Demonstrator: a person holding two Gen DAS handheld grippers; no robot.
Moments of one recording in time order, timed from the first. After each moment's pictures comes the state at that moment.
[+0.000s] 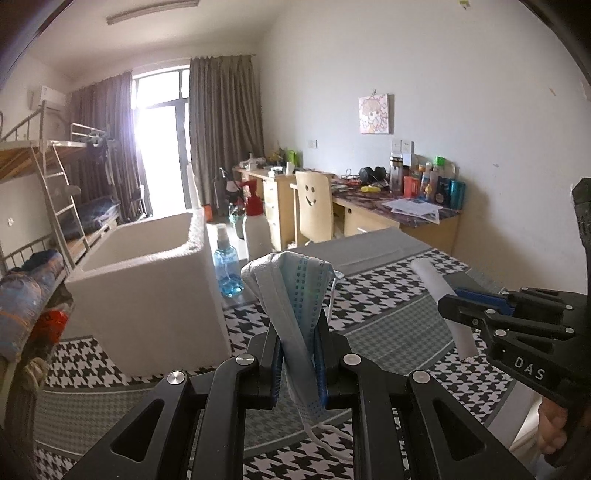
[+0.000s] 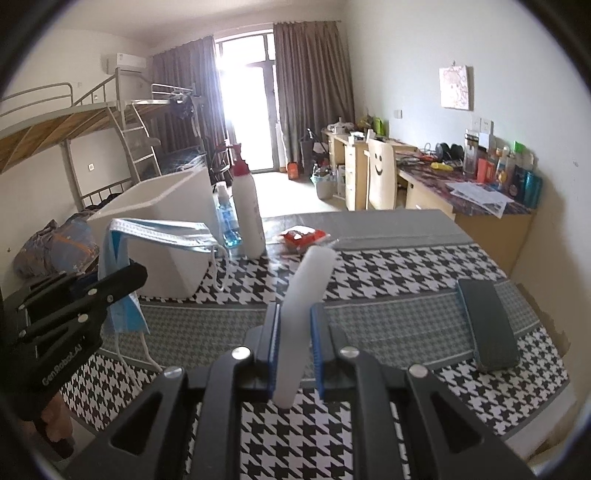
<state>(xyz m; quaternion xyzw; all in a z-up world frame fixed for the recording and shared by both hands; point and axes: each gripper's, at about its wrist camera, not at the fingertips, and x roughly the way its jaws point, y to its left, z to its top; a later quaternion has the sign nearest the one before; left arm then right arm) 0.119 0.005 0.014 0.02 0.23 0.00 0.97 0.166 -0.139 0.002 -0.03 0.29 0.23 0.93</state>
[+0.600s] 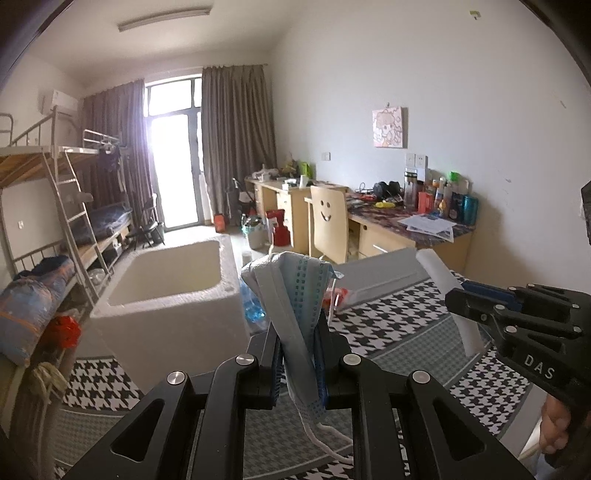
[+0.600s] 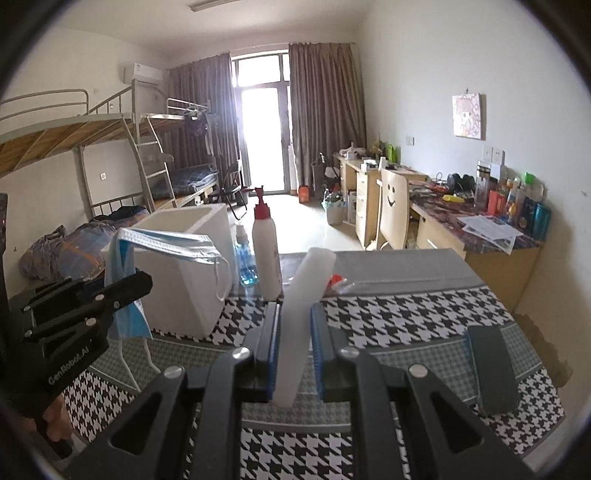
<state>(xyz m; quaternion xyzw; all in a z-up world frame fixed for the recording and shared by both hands) 0.131 0.028 0.041 0.01 0.21 0.02 0.98 0.180 -0.122 0.035 -0.03 0.24 0.25 0.94</state>
